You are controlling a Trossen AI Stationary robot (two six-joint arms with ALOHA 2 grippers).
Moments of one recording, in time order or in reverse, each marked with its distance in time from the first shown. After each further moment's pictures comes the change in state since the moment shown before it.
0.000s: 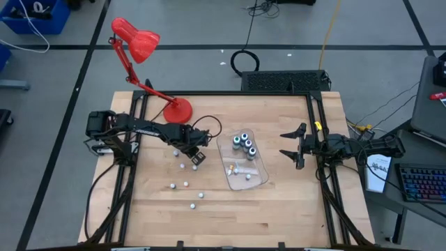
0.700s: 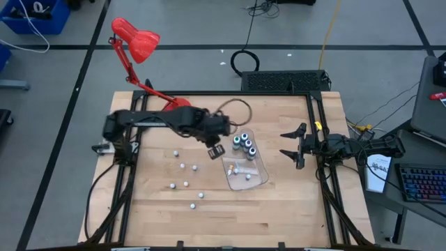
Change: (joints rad) left arm -0.085 0.187 0.897 -0.528 -0.116 0.236; right arm 0.000 0.002 0.000 0.007 0.000 0.000
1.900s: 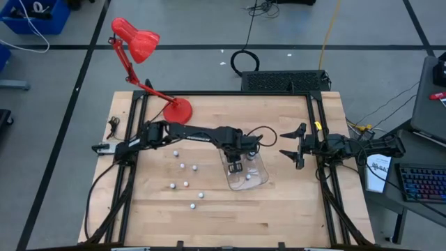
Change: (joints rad) left arm 0.003 0.498 0.166 0.167 0.131 0.252; right arm 0.000 0.004 0.000 -0.001 -0.001 0.000
